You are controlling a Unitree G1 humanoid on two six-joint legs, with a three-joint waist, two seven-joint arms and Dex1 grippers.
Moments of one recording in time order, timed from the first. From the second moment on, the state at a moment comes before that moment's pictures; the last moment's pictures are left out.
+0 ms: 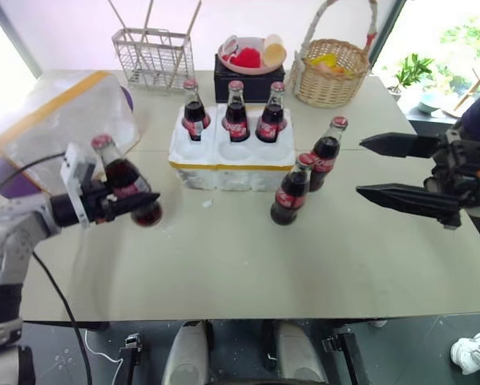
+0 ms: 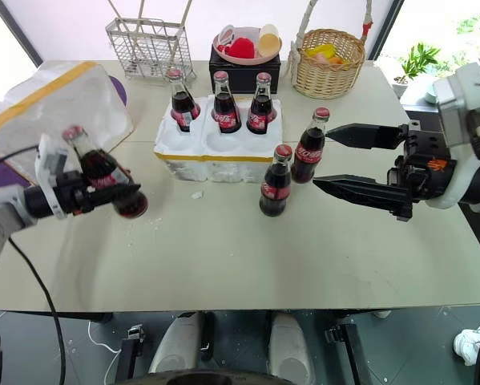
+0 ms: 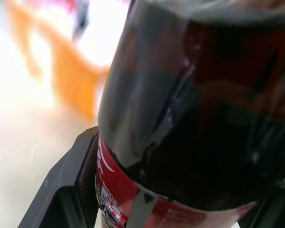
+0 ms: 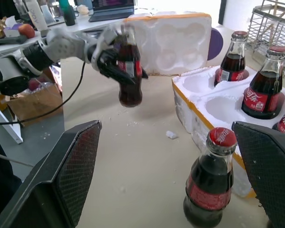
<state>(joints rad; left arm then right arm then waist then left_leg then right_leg) -0.48 0.84 0.27 -0.03 -0.74 0.76 -1.03 -0.37 -1.08 -0.52 -0.44 1.16 0.95 0.96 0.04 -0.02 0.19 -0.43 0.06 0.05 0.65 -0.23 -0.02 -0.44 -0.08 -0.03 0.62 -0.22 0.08</state>
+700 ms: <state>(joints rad) -1.06 0.51 0.05 0.80 -0.35 0.31 -1.11 -0.23 -0.97 -0.54 -0.52 1.17 0.91 0.76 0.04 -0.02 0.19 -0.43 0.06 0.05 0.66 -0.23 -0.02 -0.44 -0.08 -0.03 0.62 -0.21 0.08</state>
